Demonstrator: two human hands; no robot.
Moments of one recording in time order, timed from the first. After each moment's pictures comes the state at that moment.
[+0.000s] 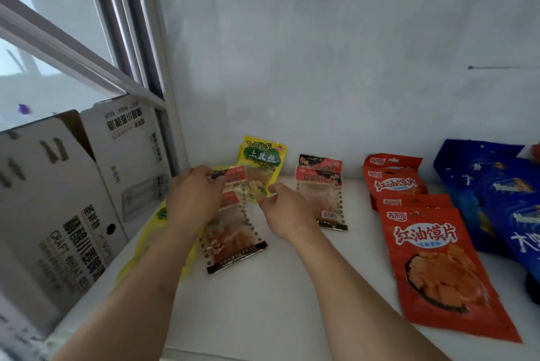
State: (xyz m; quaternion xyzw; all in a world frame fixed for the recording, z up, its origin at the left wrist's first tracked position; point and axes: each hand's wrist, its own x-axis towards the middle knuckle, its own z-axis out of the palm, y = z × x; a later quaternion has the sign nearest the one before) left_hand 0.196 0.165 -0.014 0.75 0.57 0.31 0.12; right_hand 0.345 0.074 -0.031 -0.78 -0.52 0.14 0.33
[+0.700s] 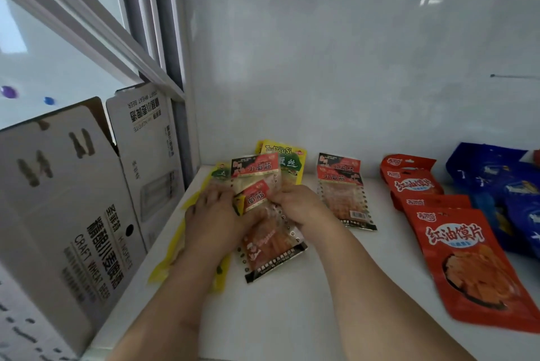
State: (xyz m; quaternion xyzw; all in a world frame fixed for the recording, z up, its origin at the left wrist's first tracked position) left_hand 0.162 0.172 -0.052 0.83 0.53 0.15 0.12; right_hand 0.316 0.120 -0.033 -0.73 -0.37 0.33 0.47
